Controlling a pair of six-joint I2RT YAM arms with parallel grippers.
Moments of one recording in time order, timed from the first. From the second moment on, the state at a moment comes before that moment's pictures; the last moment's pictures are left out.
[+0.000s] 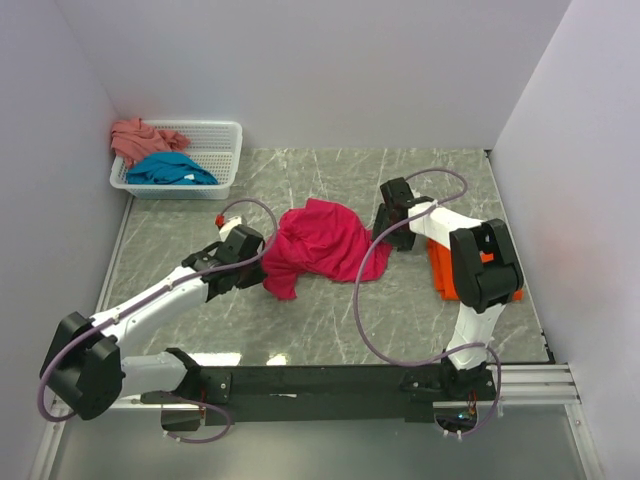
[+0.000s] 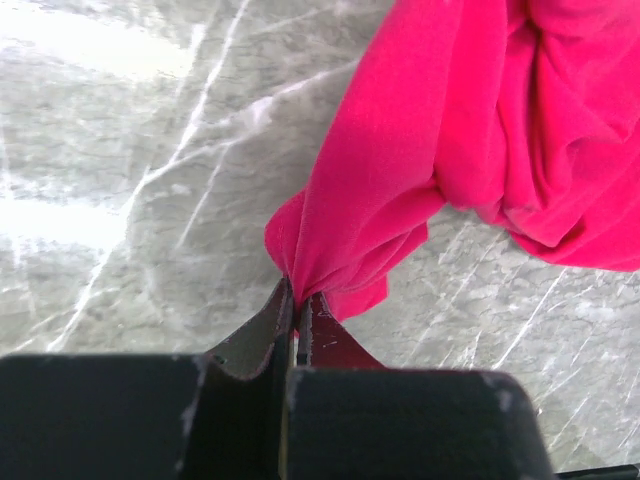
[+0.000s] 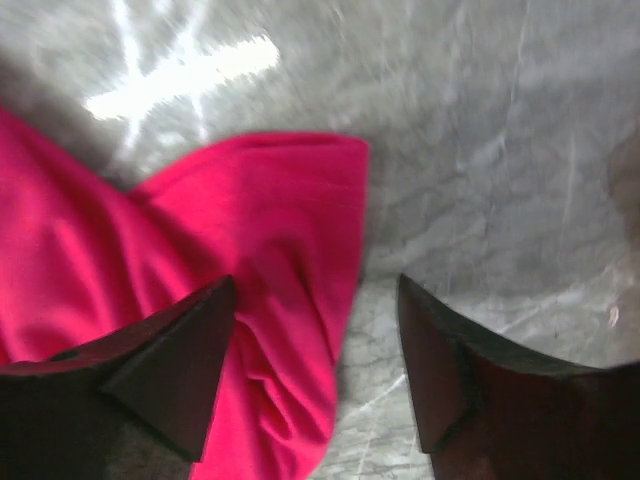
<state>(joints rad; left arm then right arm) -0.61 1.21 0.77 -0.48 -0.23 -0.88 0.30 1.85 1.20 -0.48 0.16 0.57</state>
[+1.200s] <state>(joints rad) -0.60 0.83 1.14 -0.32 -0.48 -0.69 0.35 0.88 1.20 -0.53 0.38 0.44</state>
